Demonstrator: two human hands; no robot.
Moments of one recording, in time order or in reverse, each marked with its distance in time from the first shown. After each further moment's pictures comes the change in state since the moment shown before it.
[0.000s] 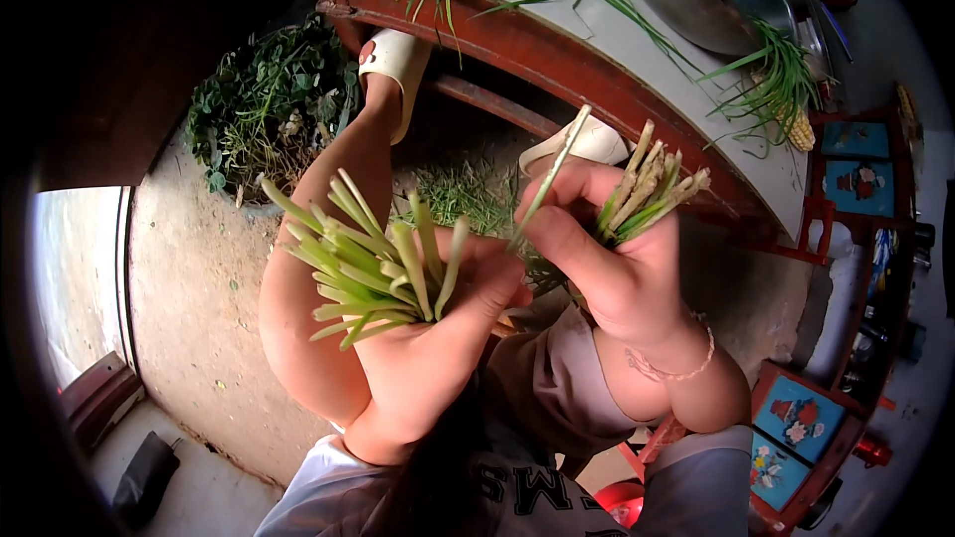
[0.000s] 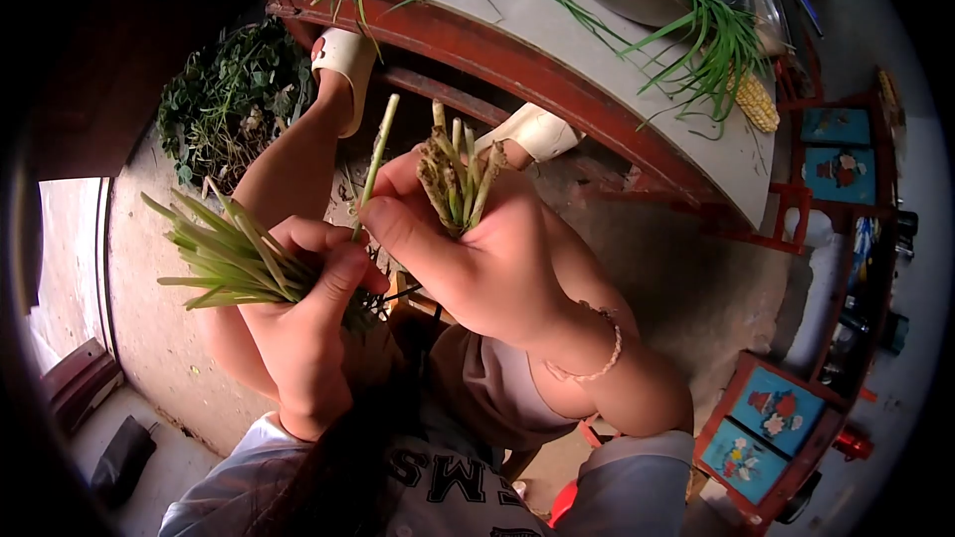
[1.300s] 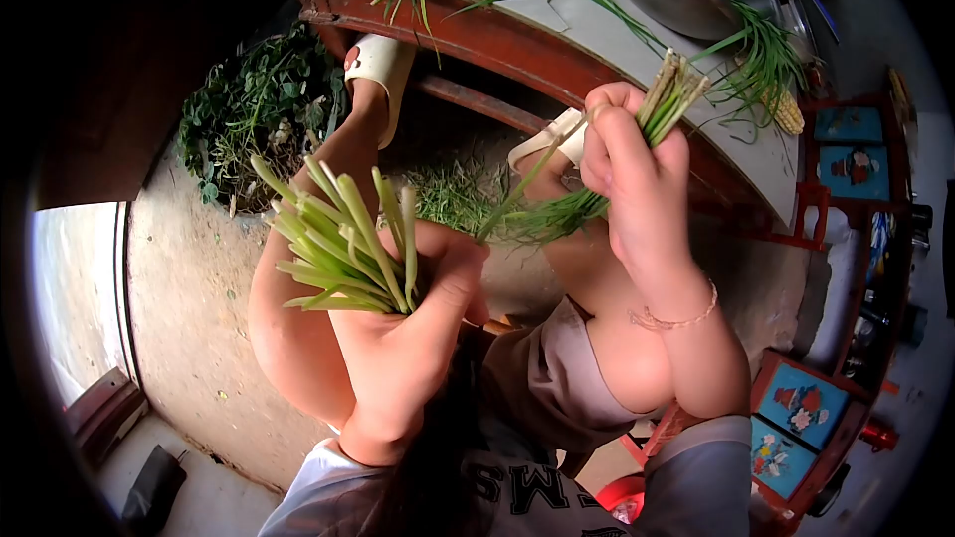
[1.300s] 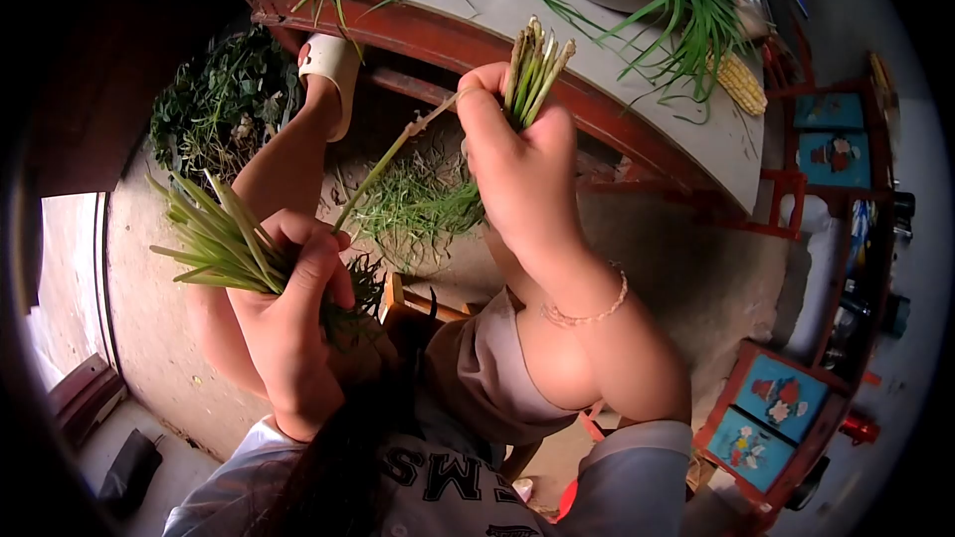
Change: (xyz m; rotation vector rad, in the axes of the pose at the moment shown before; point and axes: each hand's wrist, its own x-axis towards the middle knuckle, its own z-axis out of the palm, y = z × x) left_hand 0.001 -0.002 0.000 0.076 0.002 0.049; right_hand 0.020 -0.004 -0.022 -0.047 0.452 0.254
